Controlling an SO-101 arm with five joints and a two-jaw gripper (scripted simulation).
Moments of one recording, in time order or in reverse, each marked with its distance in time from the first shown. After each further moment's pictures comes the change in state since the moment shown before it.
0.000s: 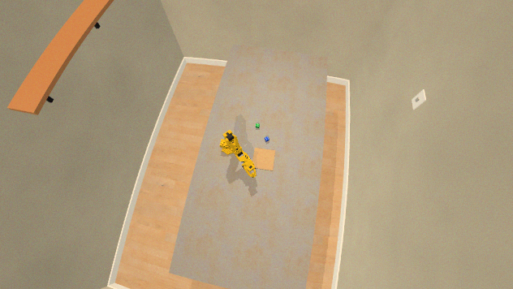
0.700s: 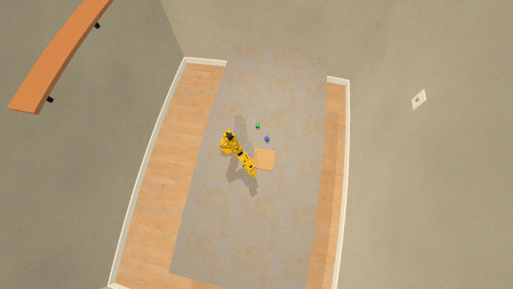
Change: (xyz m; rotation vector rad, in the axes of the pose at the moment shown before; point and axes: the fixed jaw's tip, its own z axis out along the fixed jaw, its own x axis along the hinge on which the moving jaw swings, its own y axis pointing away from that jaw) arm -0.005 0.004 -0.001 -0.013 -0.016 0.012
